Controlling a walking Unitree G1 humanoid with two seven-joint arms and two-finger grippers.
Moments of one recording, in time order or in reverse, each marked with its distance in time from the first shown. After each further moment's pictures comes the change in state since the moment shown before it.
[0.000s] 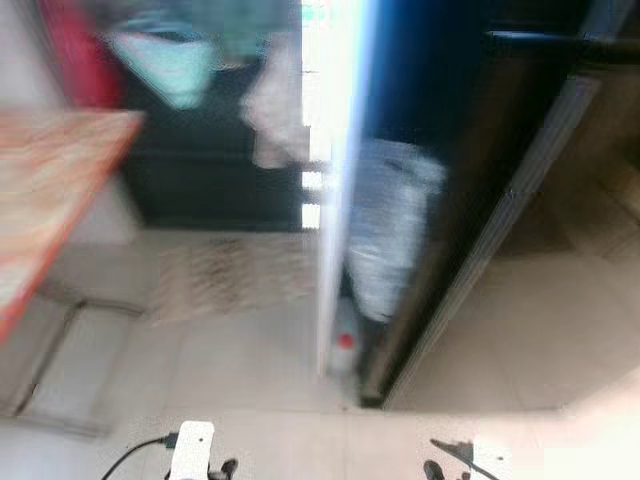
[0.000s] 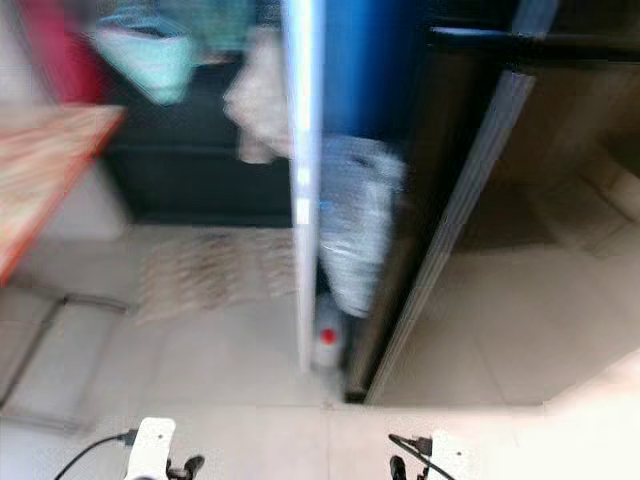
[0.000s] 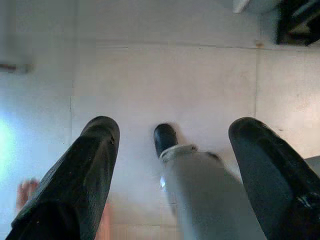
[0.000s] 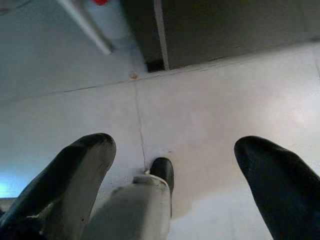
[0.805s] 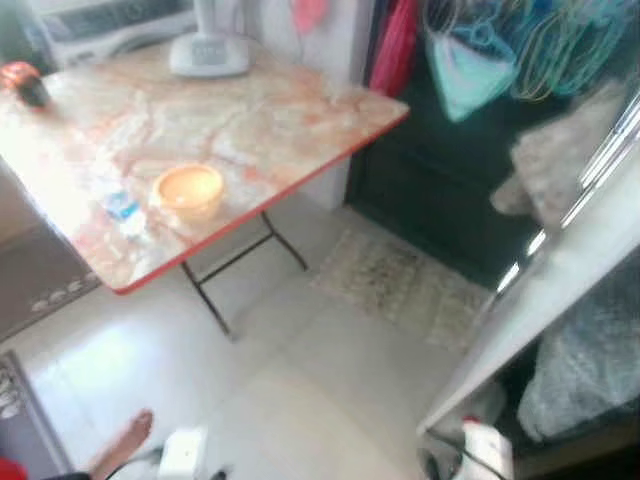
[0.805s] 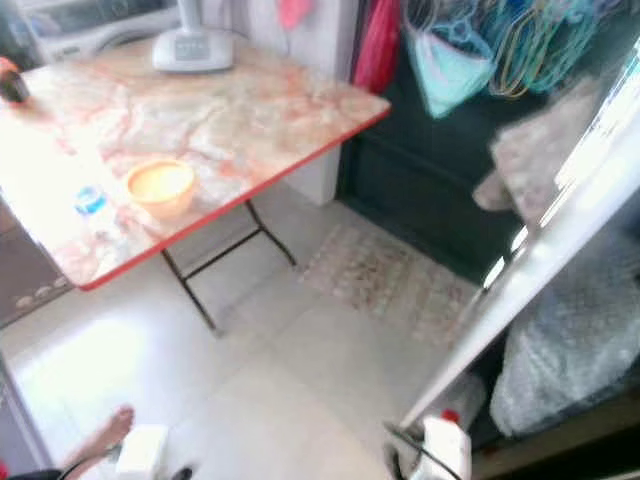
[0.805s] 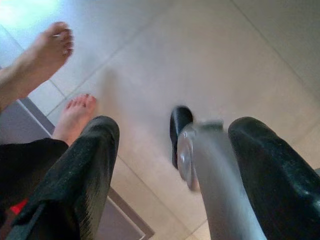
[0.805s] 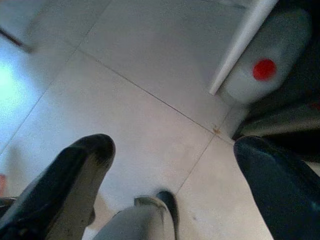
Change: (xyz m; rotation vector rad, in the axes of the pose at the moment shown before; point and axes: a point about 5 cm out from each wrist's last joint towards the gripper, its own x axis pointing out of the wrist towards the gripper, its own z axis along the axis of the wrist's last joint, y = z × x) left arm -0.003 0.007 -0.009 -0.066 0.008 0.036; right arm 0.003 0.007 0.007 -0.008 -0.007 0.028
